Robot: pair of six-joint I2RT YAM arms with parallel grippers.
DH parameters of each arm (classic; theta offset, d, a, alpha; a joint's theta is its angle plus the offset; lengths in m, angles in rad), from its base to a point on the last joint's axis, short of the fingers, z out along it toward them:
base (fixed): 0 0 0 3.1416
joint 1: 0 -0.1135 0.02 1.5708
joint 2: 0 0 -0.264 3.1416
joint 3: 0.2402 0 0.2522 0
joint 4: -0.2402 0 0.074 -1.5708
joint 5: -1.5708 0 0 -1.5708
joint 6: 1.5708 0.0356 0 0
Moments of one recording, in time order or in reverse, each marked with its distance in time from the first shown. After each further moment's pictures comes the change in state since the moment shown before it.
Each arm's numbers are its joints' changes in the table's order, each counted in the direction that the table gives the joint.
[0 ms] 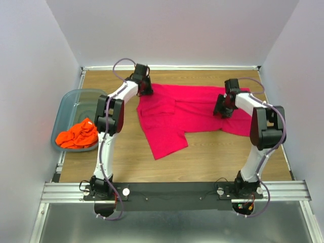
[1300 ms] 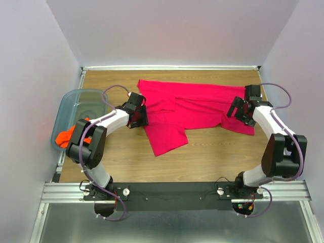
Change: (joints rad) left arm 0.096 -0.628 -0.802 0.013 0.098 -0.045; right arm 0.136 -0.344 -0.174 -0.056 -0.139 -0.008
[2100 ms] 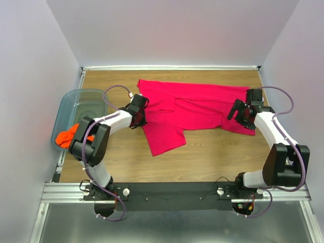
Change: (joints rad) left arm 0.034 0.059 -0.006 0.068 0.145 -0.023; right arm 0.000 -0.130 -0.095 -0.003 0.032 0.008
